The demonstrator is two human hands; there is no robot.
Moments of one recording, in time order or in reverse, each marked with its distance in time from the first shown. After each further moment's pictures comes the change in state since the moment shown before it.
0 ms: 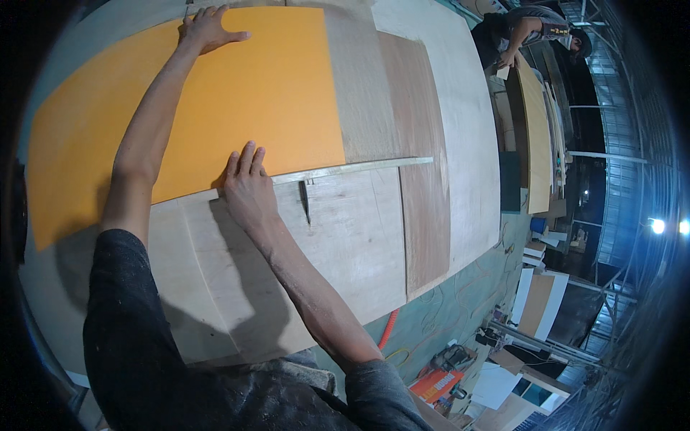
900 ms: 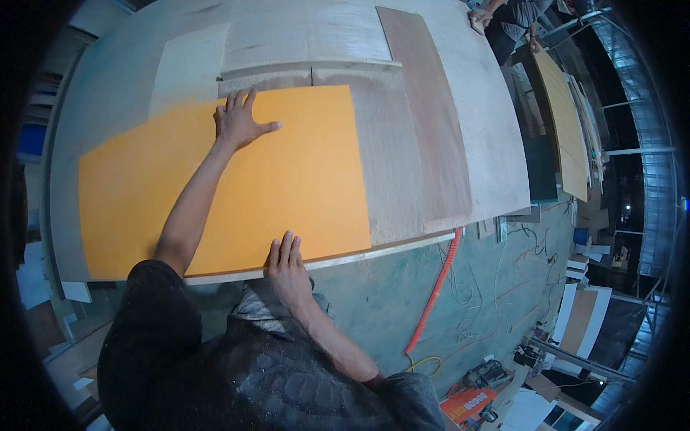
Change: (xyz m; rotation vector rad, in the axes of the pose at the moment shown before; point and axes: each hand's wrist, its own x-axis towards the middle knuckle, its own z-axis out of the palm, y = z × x) left_hand 0.024 0.022 0.026 -0.062 -0.124 0.059; right_hand 0.009 0.007 0.014 -0.025 -0.099 0.018
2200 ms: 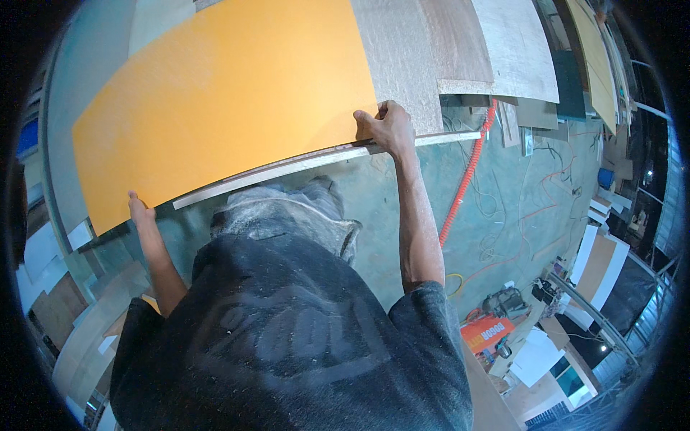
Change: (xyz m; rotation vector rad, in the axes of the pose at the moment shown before) left_hand -0.353 -0.317 0.076 -1.344 0.505 -1.158; right_hand -0.005 0.225 -0.026 0.659 0.041 0.701
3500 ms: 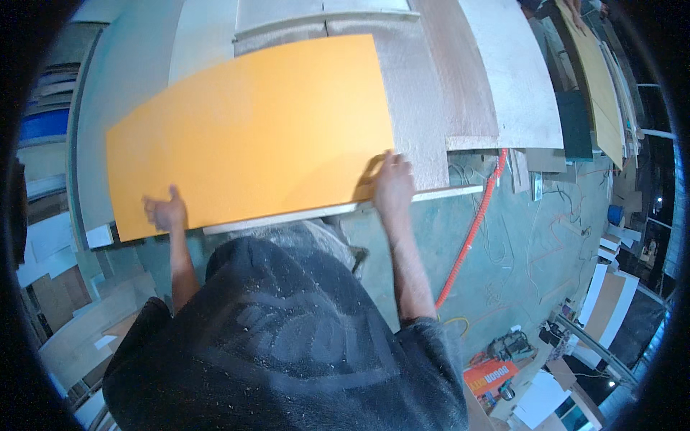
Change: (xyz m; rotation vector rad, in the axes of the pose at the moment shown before) left_hand -0.142 0.089 0.123 1.266 0.530 0.527; right_hand -0.041 -0.039 0.000 -0.483 0.298 -0.221
